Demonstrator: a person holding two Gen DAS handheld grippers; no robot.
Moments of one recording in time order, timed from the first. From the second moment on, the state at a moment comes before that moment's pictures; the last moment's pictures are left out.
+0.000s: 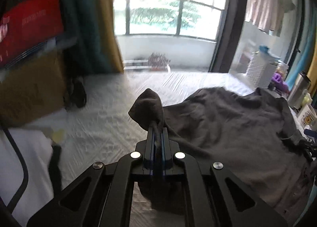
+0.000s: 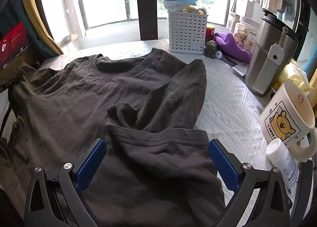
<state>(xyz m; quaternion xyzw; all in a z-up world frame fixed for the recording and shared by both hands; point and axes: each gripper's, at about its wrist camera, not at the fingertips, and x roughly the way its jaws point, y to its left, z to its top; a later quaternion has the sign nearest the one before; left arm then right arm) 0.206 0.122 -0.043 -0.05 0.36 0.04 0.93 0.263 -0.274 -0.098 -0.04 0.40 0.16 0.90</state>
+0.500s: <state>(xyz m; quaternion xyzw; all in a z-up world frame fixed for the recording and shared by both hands) 0.249 -0.019 -0.041 0.07 0.39 -0.10 0.91 0.246 -0.303 -0.093 0.00 0.37 0.18 0.91</state>
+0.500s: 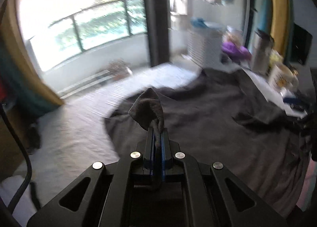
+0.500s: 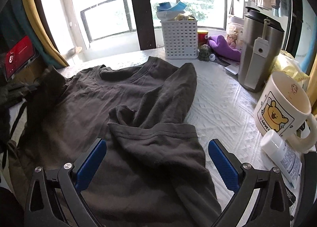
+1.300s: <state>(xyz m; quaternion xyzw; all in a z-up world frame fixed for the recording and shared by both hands) 0.242 0.029 -0.050 0.01 0.46 -0.06 0.88 0.279 -0.330 -0.079 -0.01 0.37 0.18 0.91</state>
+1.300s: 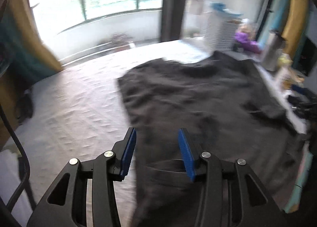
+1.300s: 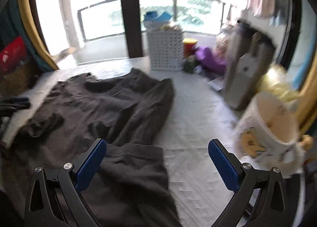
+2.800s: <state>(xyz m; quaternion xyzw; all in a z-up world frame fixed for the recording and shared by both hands) 0.154 0.073 -0.074 -0.05 0.48 -0.07 0.87 0.262 -0.314 -0.102 0.05 0.40 0.28 0.87</state>
